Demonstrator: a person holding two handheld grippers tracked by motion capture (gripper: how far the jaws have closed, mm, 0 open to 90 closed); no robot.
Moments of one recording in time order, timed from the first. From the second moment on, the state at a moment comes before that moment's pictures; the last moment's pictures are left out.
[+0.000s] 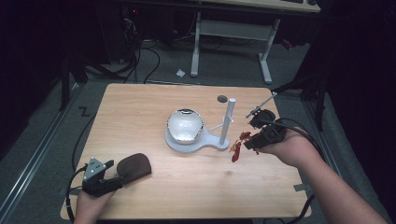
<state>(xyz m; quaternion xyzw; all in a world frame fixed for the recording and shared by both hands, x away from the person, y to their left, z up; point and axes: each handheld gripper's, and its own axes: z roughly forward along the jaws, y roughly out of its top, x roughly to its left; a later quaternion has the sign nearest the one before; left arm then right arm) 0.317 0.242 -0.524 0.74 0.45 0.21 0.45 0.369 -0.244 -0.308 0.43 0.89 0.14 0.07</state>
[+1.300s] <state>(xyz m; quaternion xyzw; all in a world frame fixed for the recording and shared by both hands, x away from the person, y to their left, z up) 0.317 0.245 -0.525 0.74 0.45 0.20 0.46 0.400 -0.222 -0.269 0.42 0.88 0.16 0.11</state>
